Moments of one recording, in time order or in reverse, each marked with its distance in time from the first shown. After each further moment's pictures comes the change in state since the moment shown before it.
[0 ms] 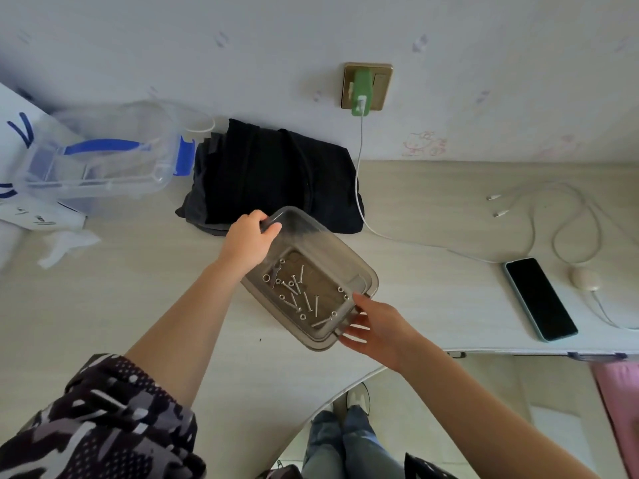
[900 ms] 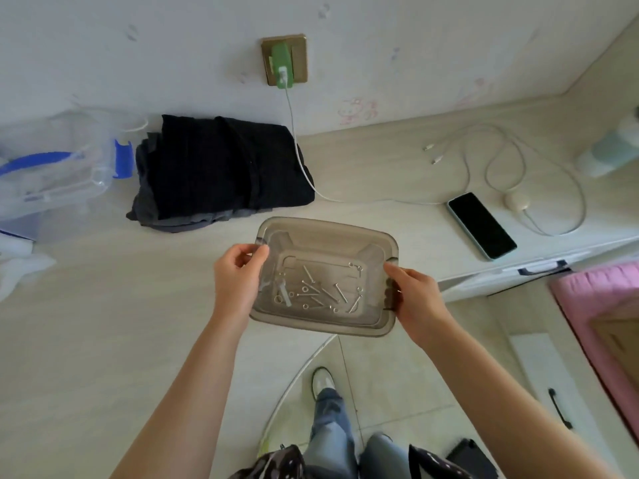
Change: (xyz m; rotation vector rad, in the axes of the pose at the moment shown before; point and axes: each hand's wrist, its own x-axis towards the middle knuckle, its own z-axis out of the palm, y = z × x) left_hand -0.124 0.016 0.051 -0.723 0.105 -0.092; right_hand -0.054 0.036 -0.080 0.162 0.312 -0.417
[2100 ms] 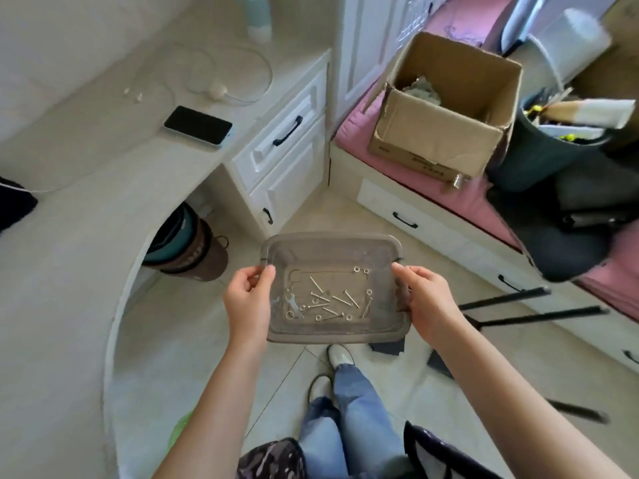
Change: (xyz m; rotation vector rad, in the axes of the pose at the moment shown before) left_hand -0.370 -0.096 0.165 0.125 -0.547 0.015; right_hand -0.231 0.205 -0.369 0.407 0.551 -0.042
